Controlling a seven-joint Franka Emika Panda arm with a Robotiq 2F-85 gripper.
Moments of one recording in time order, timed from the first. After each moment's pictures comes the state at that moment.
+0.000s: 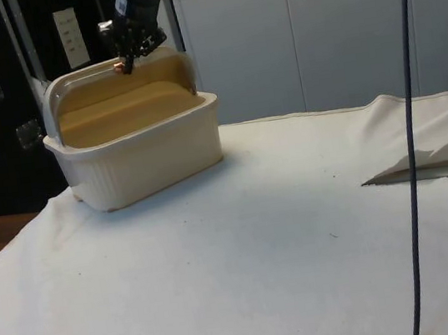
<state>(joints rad) 0.17 0.28 -0.39 -2.08 -0.05 2.96 0.78</state>
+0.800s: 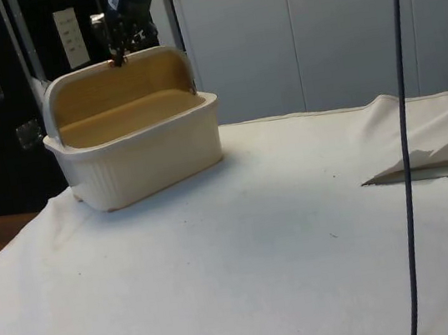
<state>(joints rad) 0.17 0.32 -0.41 -2.02 -0.05 3.00 0.81</state>
